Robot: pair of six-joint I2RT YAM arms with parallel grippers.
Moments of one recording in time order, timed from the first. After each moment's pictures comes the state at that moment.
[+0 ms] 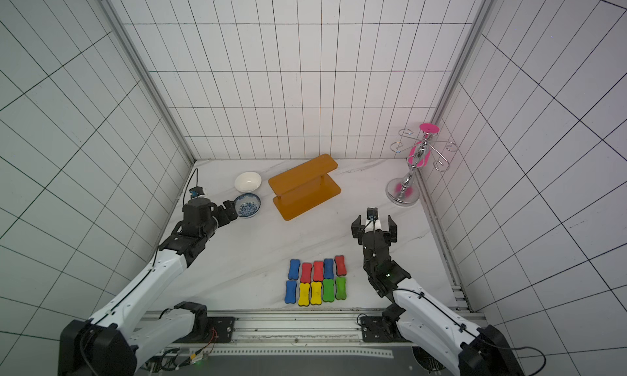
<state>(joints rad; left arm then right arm) -0.17 1.04 0.65 -0.16 -0.22 -0.48 0.60 0.85 0.30 0.32 0.71 -0.06</state>
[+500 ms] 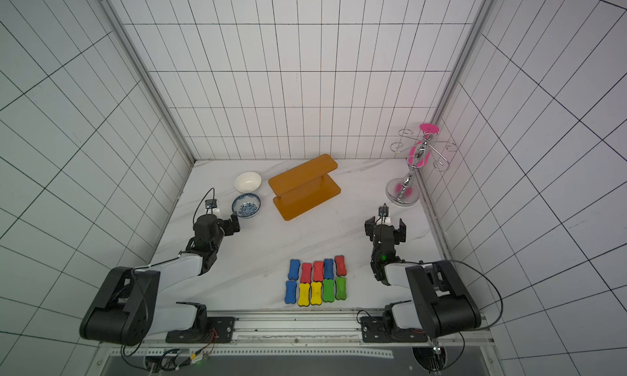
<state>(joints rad) -0.10 1.34 0.36 0.58 -0.20 -0.11 0.29 1.43 0.22 0.90 0.54 -0.12</state>
